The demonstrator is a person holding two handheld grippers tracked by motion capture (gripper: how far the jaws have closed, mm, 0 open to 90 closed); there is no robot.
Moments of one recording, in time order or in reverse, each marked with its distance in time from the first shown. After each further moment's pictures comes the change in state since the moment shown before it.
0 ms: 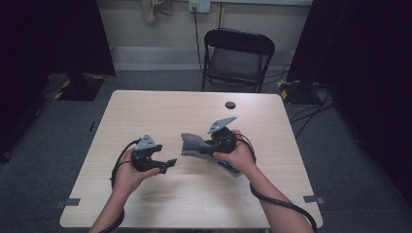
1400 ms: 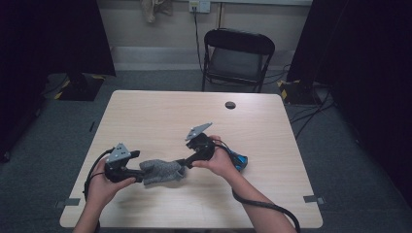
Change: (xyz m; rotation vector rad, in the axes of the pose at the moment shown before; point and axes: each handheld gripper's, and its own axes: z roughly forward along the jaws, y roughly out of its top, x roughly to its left) left arm 0.017 -0.032 -0.041 -0.036 0.030 0.045; right arm 0.023 0.014 0.045 0.014 0.045 -0.005
